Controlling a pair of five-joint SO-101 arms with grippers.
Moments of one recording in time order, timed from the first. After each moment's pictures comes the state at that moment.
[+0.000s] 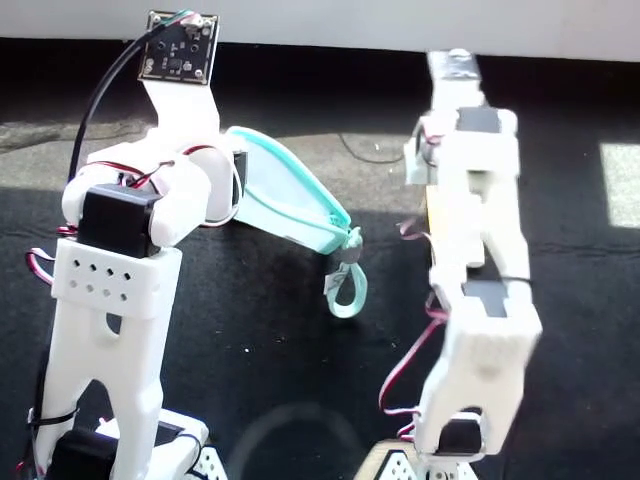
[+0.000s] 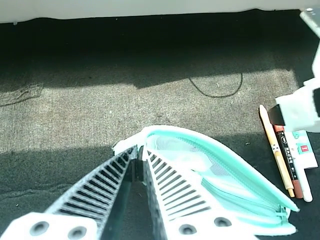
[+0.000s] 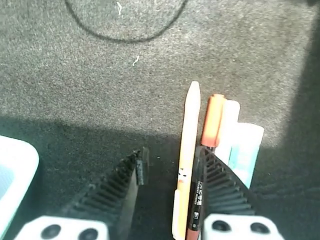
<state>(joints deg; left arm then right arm) 11.1 -16.0 -3.4 81.1 7.9 -4.5 33.5 -36.5 82.2 5.2</state>
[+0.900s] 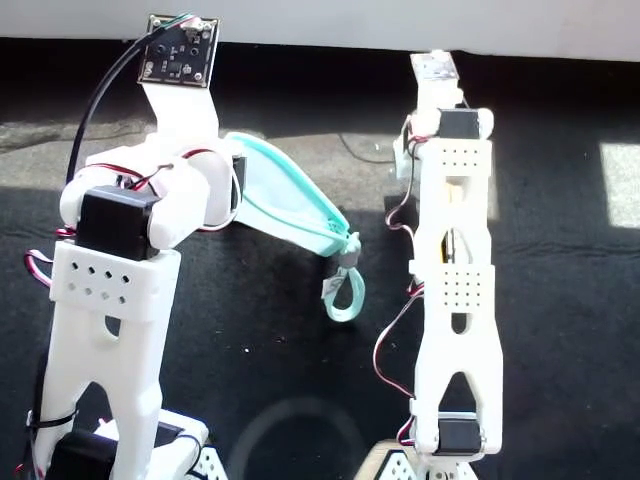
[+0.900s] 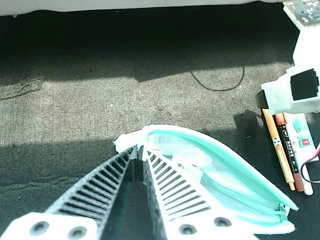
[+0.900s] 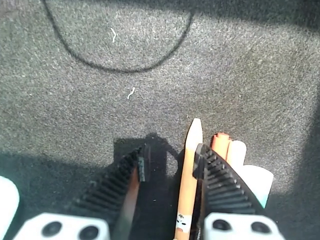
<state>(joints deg) 11.0 -16.1 -3.5 82.9 7.9 -3.6 68.9 -91.3 98.2 7.3</state>
